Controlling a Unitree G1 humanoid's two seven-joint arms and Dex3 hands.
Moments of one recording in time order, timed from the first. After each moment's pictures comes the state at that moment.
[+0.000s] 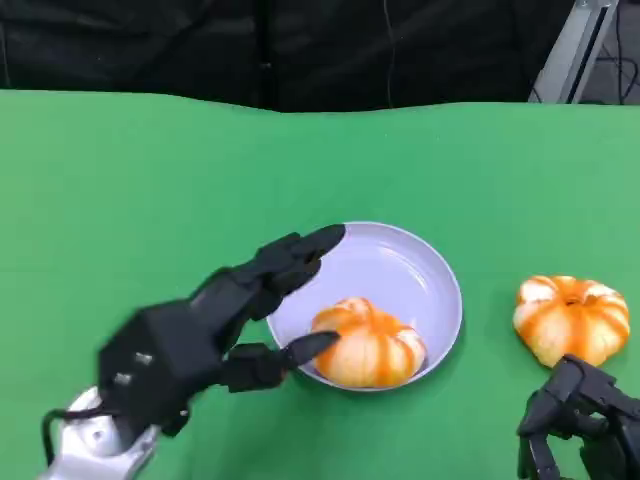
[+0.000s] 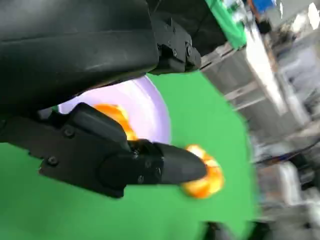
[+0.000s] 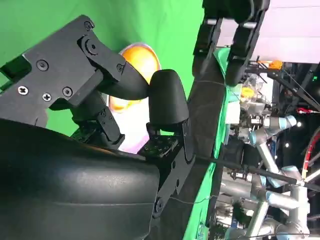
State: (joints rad) left arm -0.05 0.15 -0.18 -0.12 -0.09 0.03 -0.35; right arm 0.28 -0.02 0.01 0.17 0.12 -0.69 0.25
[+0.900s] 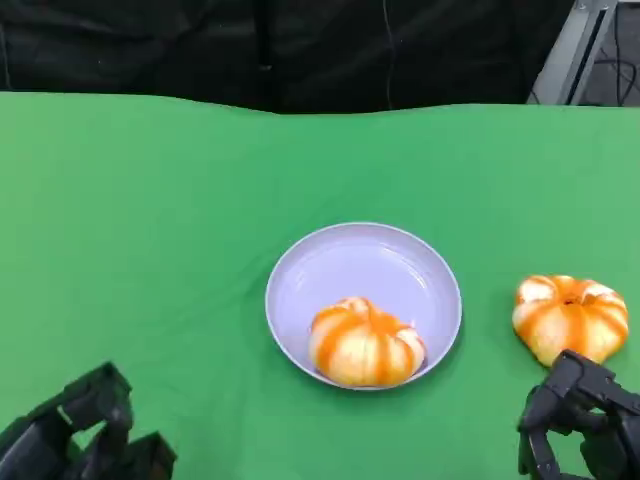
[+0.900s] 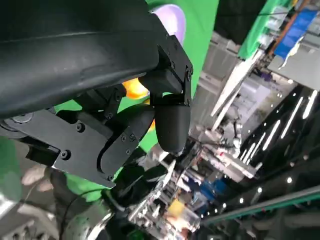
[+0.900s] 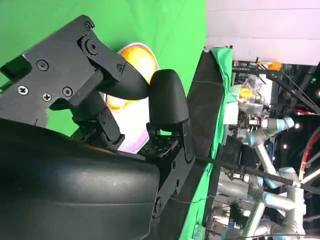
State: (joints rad) left arm 0.35 0.25 0.26 -0.13 -0.84 0.39 -0.79; right arm 0.28 -0.03 0.01 0.15 0.11 -0.67 0.25
